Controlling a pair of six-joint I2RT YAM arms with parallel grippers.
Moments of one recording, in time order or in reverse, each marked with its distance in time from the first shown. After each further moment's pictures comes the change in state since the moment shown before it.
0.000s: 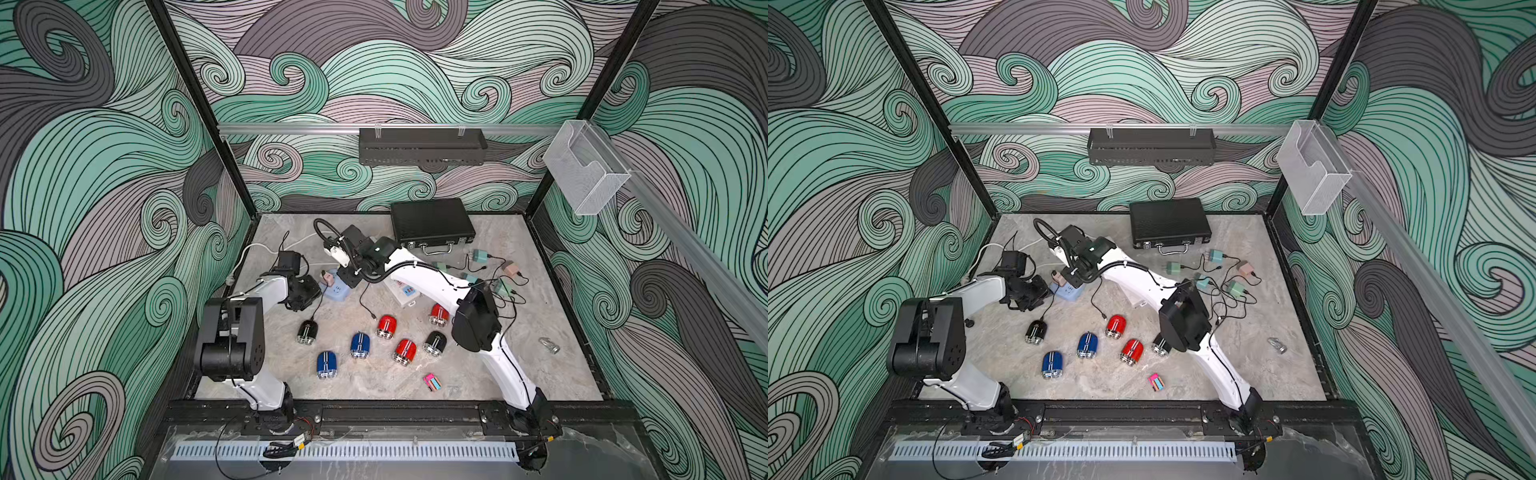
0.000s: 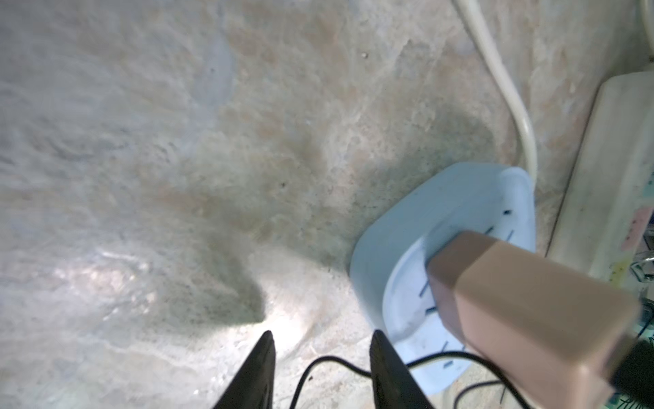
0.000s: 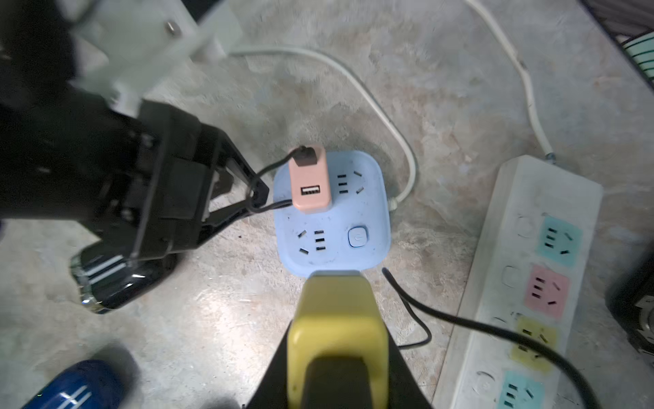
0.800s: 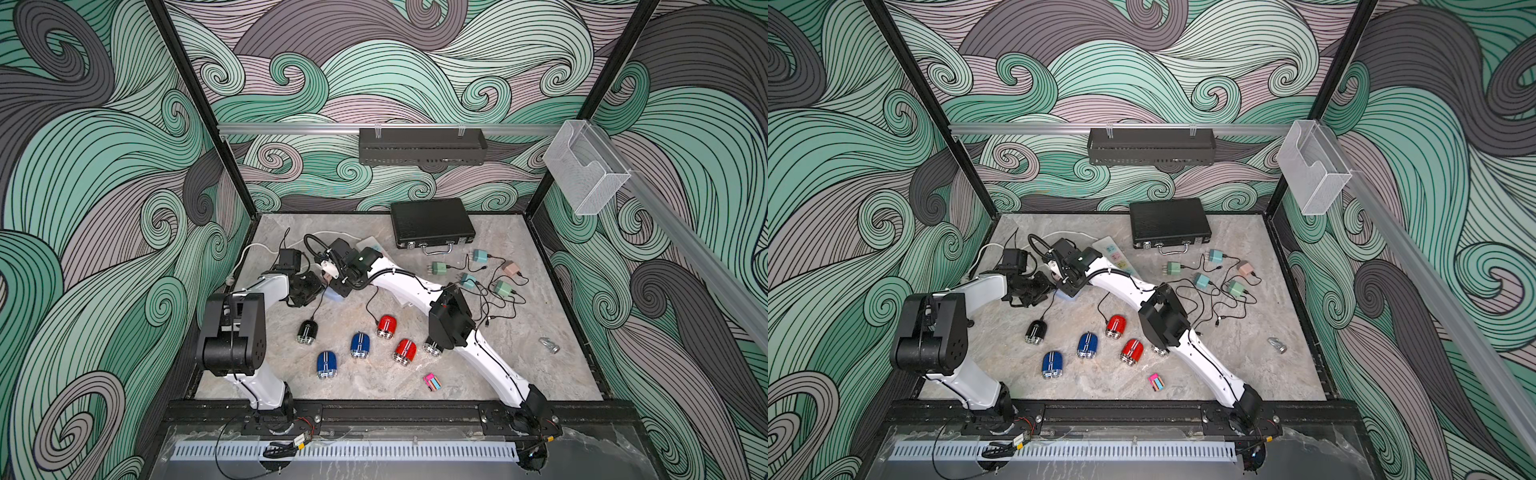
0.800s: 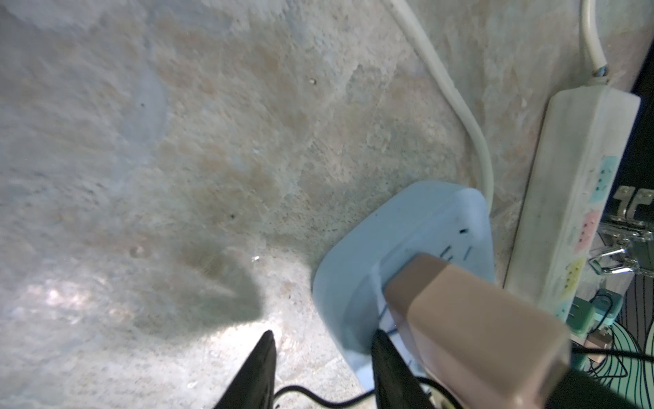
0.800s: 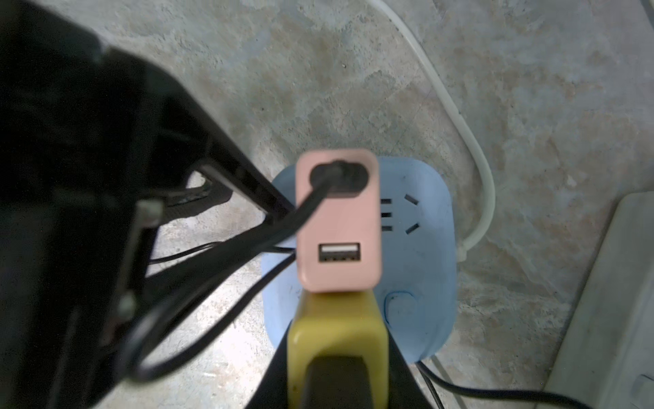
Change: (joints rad) left arm 0.000 0.047 0.016 0.083 0.047 -0.008; right arm 0.011 0.312 0.256 -0.041 -0.030 -0.073
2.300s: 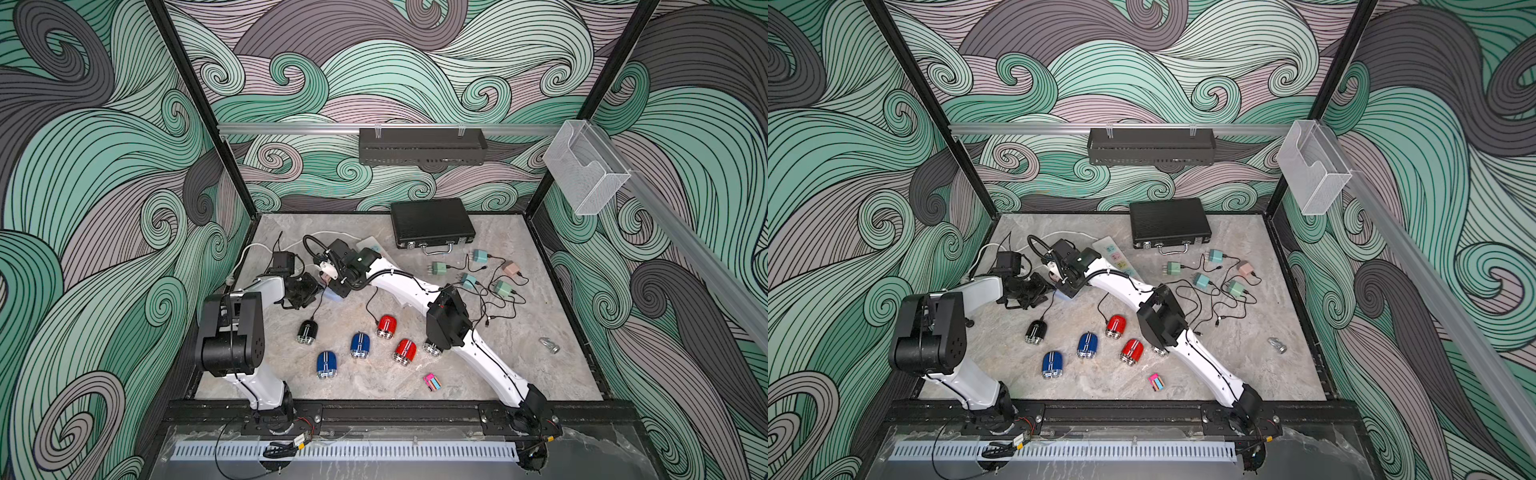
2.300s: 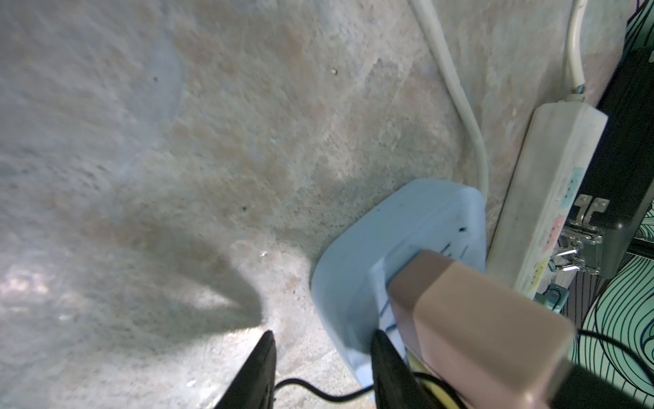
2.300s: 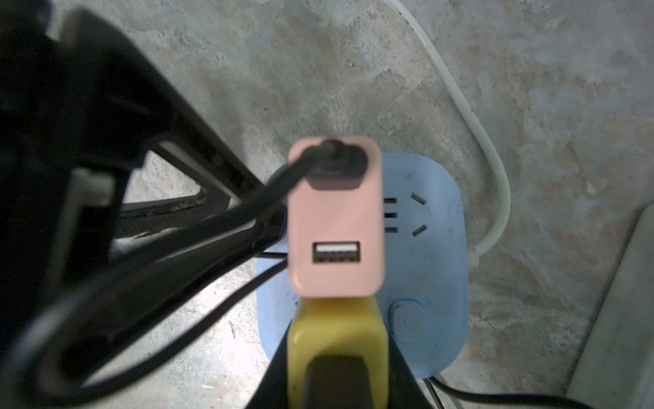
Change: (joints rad) left arm 0.055 0.002 -0.029 0.035 0.105 -0.040; right arm 0.003 0.046 0.048 -0.016 -0.002 -0.012
